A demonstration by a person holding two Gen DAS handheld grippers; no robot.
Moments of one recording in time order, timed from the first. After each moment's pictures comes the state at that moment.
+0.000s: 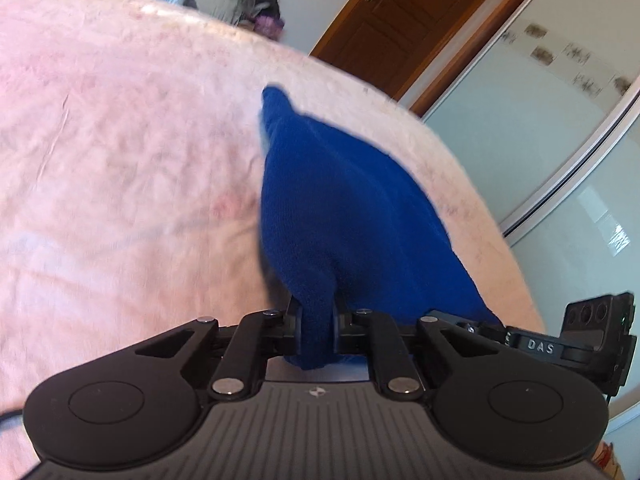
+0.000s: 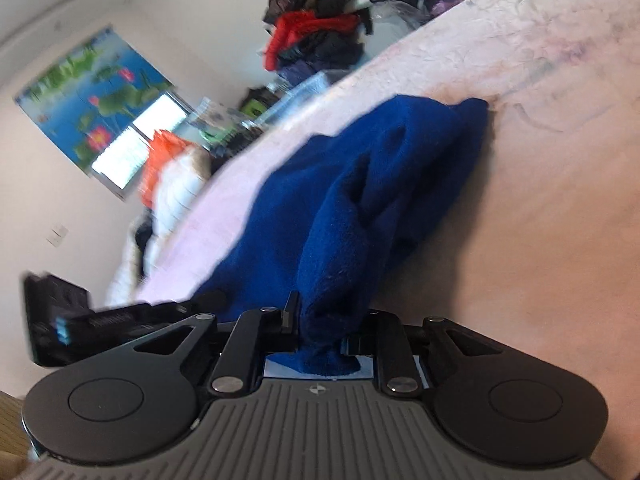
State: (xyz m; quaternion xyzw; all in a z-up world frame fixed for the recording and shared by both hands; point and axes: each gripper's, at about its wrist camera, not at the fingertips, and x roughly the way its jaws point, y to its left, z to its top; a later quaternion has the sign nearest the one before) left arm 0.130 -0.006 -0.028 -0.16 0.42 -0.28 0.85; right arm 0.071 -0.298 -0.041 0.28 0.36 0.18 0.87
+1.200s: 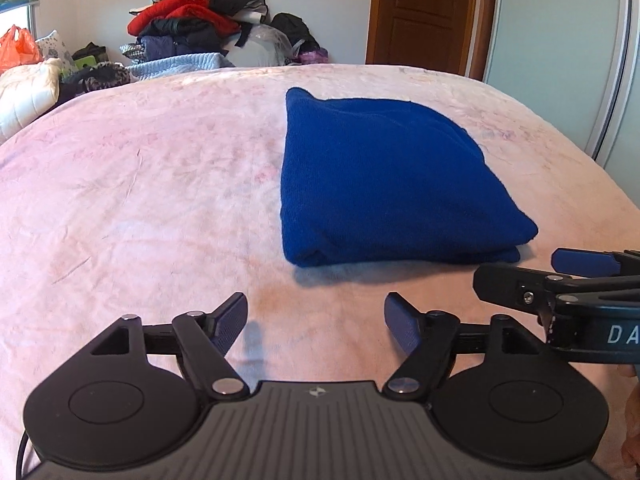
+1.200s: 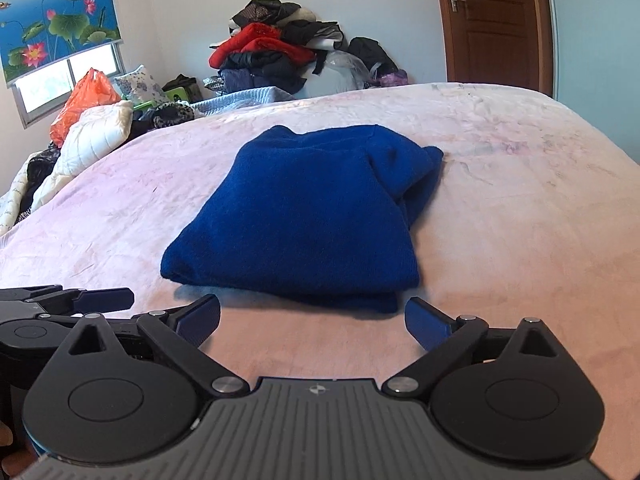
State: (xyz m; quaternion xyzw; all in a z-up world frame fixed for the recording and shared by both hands) left arm 0.024 -0.045 -0.030 0.05 0.35 -0.15 0.92; right arm -0.016 -0.204 -0.011 0.09 0.32 0.04 0.94
